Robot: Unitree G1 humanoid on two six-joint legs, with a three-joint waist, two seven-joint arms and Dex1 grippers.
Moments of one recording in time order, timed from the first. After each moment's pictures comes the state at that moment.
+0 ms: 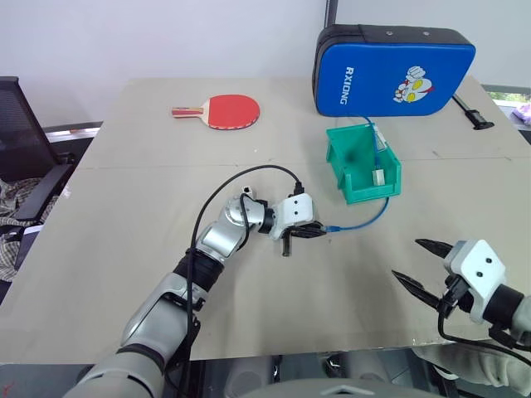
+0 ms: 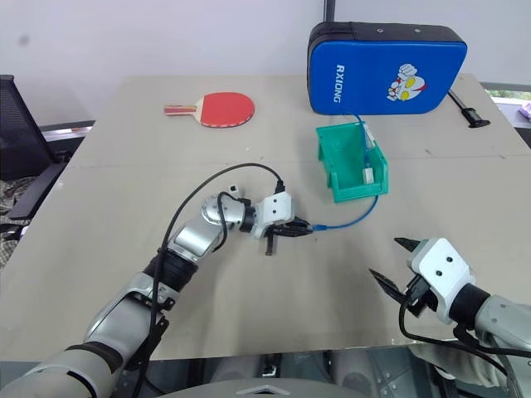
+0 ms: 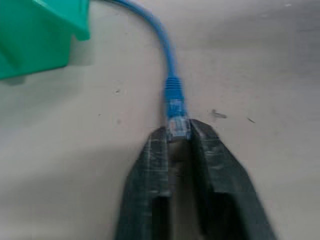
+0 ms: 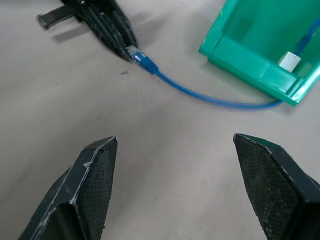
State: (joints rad) left arm -0.66 0.38 -0.44 0.39 -0.04 0.01 -1.14; right arm 0.41 -0.57 -0.35 -0.92 0.25 0.63 0.77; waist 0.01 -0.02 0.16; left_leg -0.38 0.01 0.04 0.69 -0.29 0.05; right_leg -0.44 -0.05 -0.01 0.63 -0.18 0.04
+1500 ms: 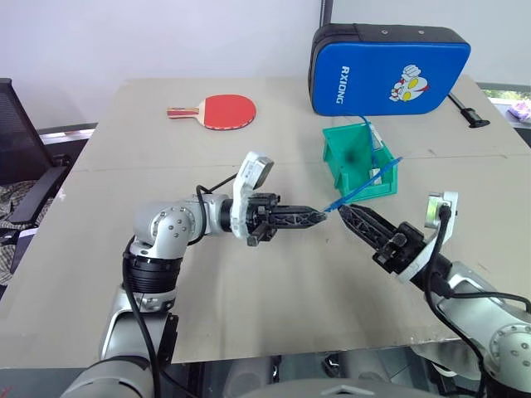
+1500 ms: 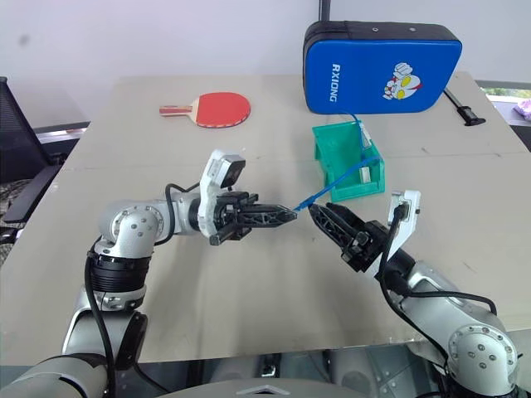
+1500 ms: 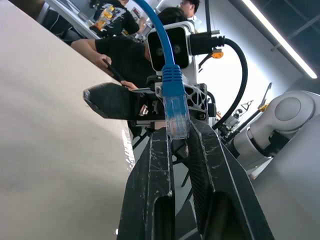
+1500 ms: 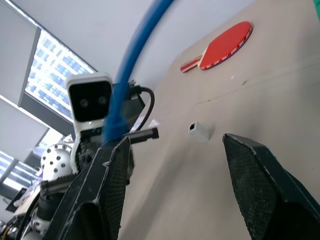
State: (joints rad) left arm -0.60 0.46 -0.01 -0.07 -0.95 1.16 -1.15; right arm 0.07 -0.38 -0.15 -0.77 1.50 0.78 -0.03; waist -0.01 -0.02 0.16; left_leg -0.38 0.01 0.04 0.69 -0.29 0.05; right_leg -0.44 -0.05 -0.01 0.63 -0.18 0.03
